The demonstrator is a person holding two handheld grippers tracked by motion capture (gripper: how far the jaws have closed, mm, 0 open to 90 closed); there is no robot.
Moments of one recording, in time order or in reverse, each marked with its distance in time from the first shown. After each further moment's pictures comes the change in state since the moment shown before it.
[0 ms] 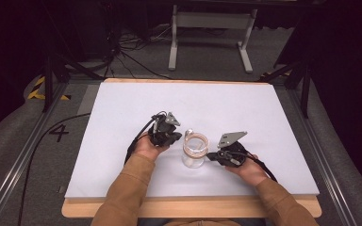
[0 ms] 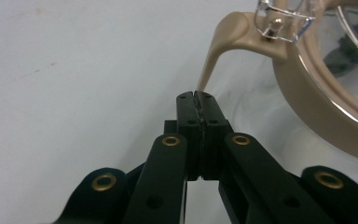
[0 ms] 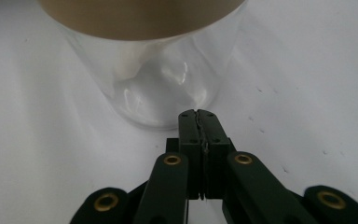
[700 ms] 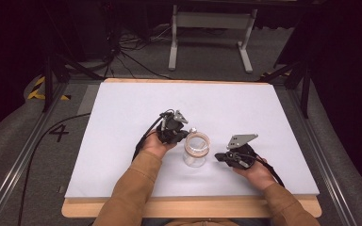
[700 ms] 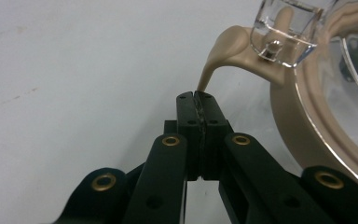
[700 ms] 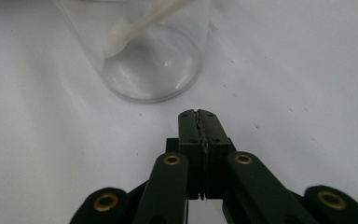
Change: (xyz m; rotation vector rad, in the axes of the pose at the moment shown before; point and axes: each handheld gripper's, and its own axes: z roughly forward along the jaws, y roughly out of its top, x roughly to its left) left arm -0.004 0.018 0.019 -0.012 -0.023 0.020; right arm -0.003 -0.020 -0.020 -0.013 -0.056 0.053
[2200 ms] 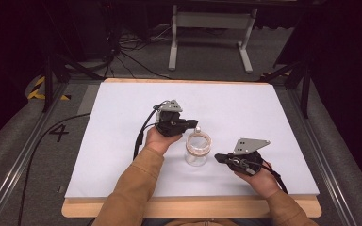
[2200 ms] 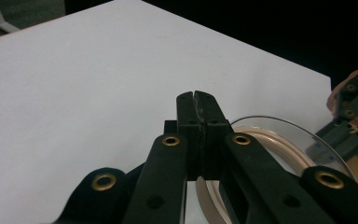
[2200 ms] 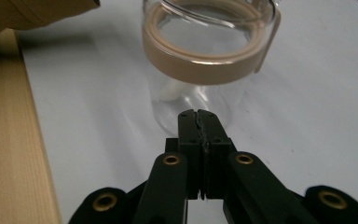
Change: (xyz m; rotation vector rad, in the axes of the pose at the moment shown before) left arm 0.006 0.013 -0.023 -0.322 -0.216 -0.061; right arm 0.033 0.014 -0.036 -0.156 0.005 -0.083
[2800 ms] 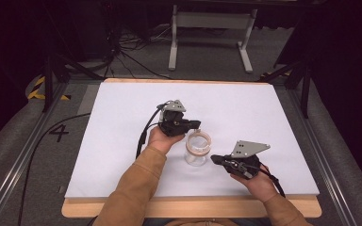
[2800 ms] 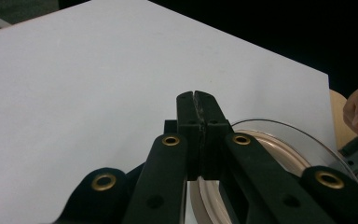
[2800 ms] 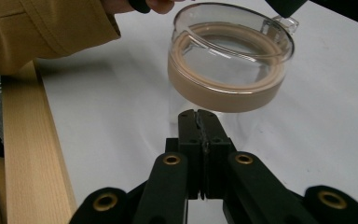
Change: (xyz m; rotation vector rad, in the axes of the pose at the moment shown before) left arm 0.001 0.002 0.006 0.003 -0.024 -0.027; right arm 0.015 0.007 0.001 -0.059 -0.006 0.022
